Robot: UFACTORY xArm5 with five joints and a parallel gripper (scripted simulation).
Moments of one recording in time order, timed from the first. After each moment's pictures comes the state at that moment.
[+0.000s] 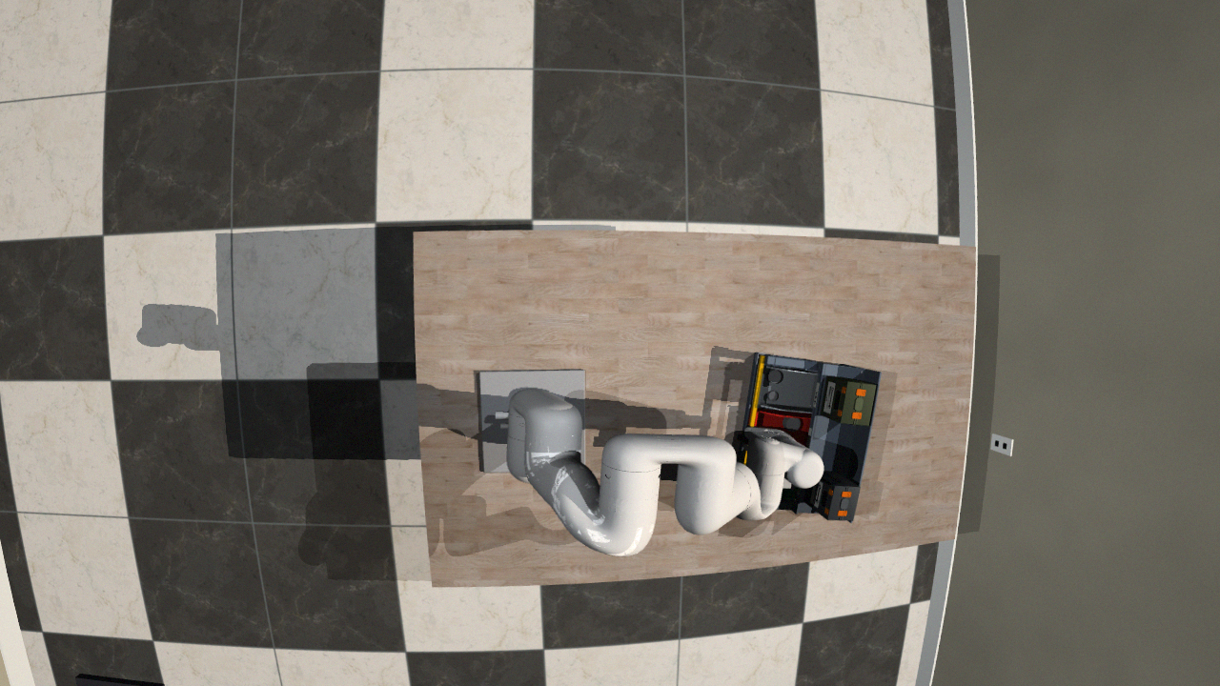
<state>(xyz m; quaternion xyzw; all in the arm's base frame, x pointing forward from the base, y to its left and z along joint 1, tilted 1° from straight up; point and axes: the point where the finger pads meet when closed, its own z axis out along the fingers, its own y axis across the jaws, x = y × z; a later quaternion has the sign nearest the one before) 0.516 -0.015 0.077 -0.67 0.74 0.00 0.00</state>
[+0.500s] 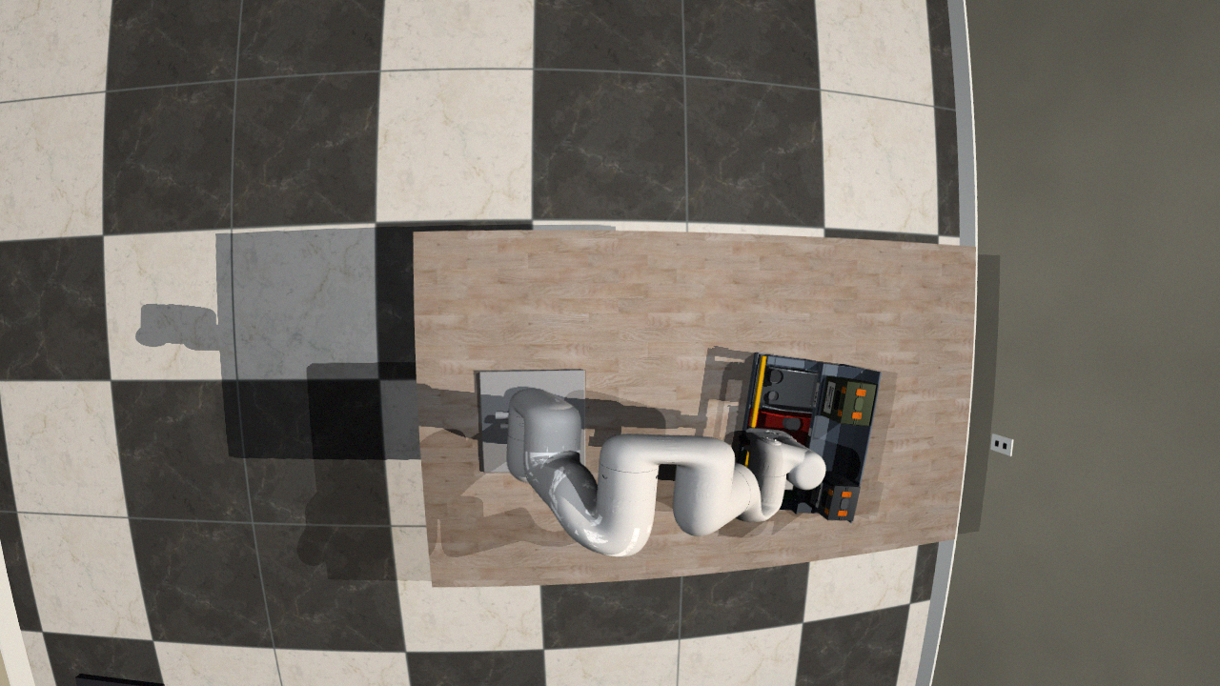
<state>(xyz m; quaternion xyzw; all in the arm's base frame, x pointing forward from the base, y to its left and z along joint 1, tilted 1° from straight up) 0.516 -0.015 0.085 -0.67 0.74 0.00 0.00</state>
